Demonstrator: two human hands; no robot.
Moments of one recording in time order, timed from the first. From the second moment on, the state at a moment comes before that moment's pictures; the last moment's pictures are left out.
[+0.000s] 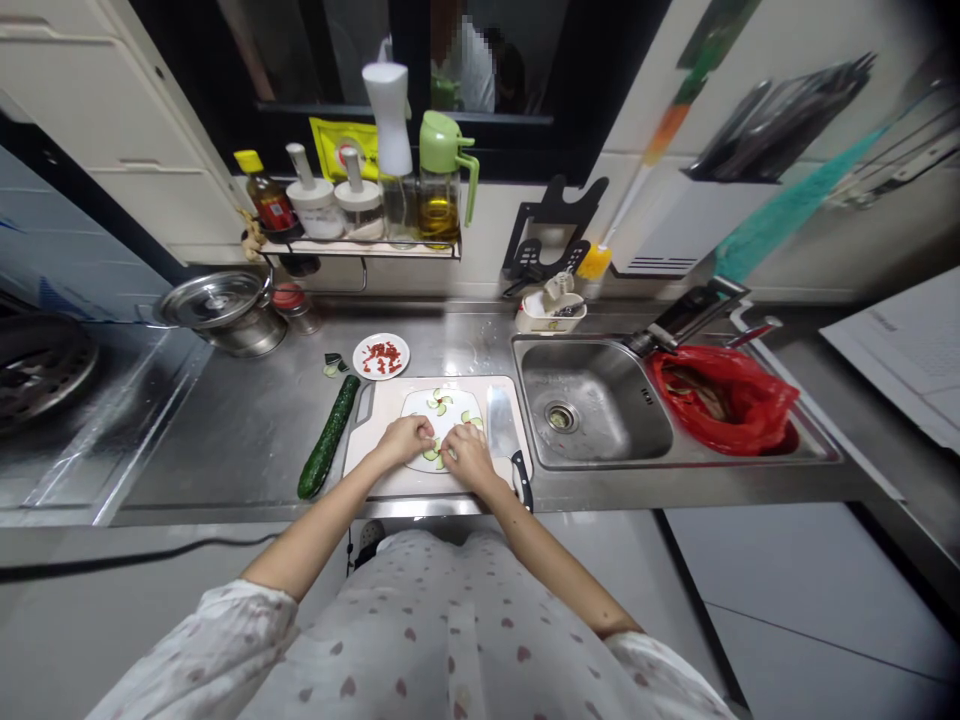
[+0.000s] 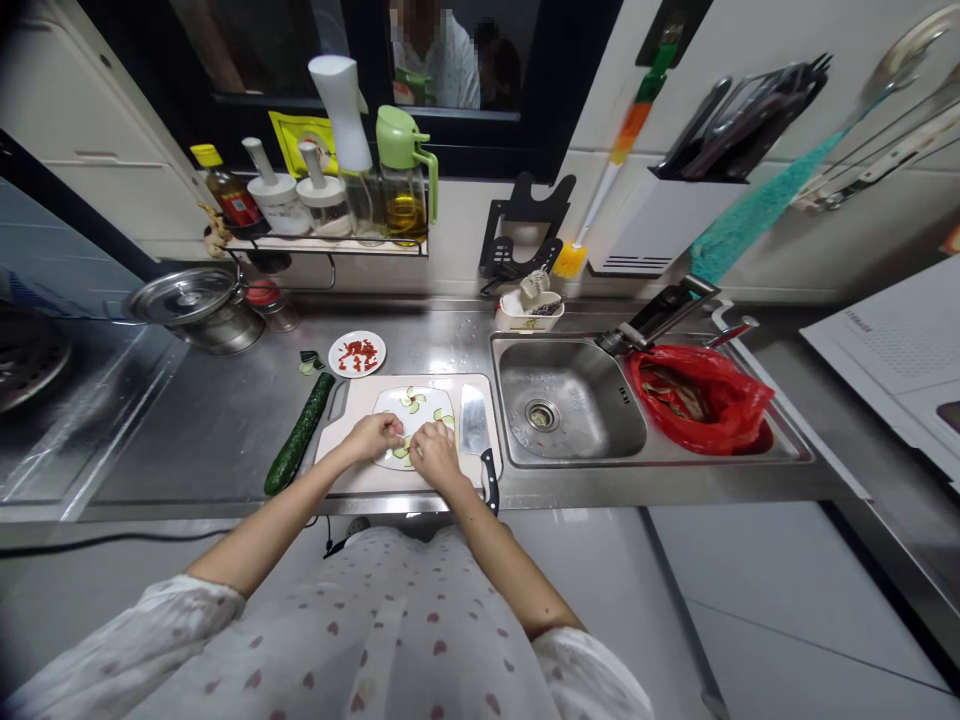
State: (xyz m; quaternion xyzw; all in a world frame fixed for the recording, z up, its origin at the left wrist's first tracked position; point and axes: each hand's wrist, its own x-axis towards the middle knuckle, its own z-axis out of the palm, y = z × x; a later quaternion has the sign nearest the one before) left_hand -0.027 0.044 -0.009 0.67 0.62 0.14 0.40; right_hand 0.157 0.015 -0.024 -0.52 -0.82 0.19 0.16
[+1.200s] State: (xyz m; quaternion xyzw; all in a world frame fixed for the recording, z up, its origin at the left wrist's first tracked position) left_hand -0.022 0.043 -0.006 0.65 0.66 0.10 0.36; right_hand 0.159 0.022 -0.022 -0.53 -0.81 0.19 0.18
